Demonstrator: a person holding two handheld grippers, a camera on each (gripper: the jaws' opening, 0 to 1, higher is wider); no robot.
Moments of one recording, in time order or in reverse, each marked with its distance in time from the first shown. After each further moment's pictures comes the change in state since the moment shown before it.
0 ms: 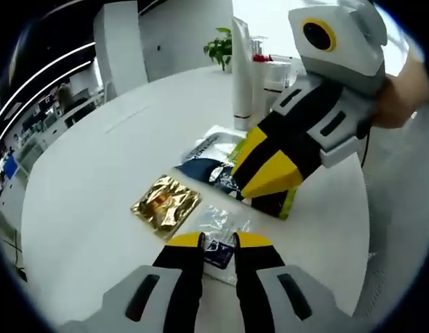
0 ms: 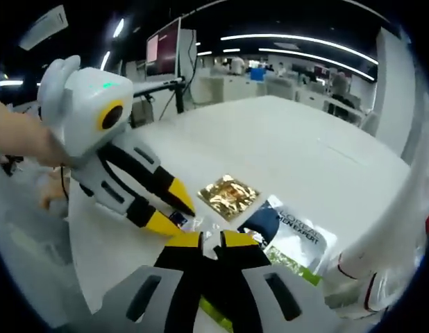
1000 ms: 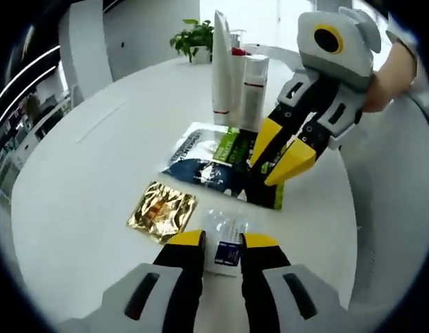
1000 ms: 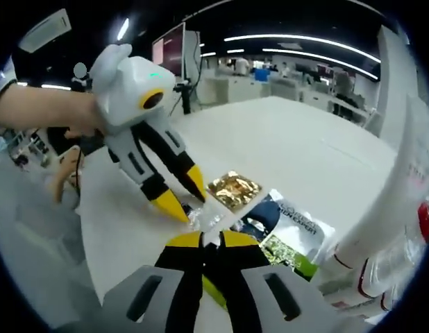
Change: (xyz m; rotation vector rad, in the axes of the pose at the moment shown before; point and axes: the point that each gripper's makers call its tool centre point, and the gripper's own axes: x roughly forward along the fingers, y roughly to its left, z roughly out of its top) left arm -0.017 -0.002 0.002 0.110 0.091 -0.148; right arm -0.006 0.011 -0.002 -0.032 0.005 0.057
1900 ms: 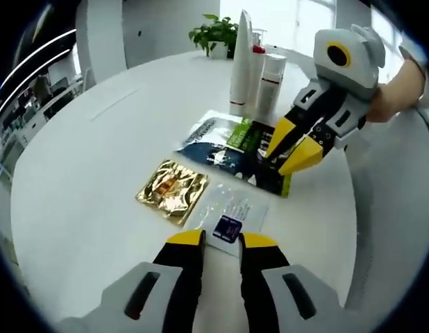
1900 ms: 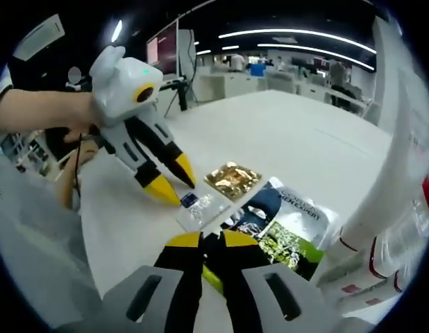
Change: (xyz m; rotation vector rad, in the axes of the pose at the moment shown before) left arm 0.000 0.009 -0.013 -0.089 0.012 0.013; right arm -0.007 -0.004 -0.014 0.078 0.003 -0.018
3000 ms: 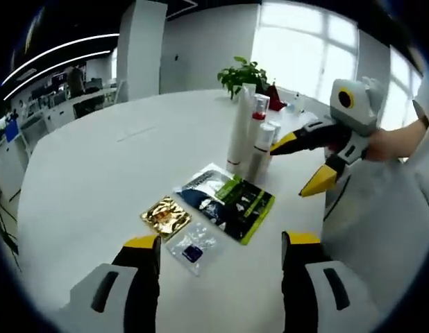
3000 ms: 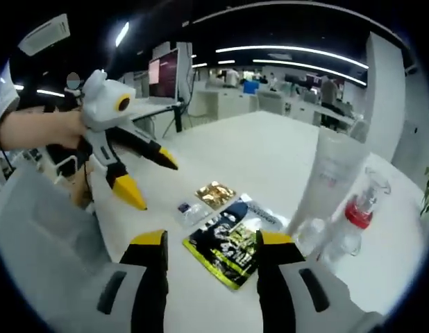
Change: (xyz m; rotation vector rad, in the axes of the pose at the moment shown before) left arm -0.071 -0.037 0.050 -0.252 -0.272 0.119; right arm -0.110 -0.020 0.024 -0.031 -0.105 -0.095
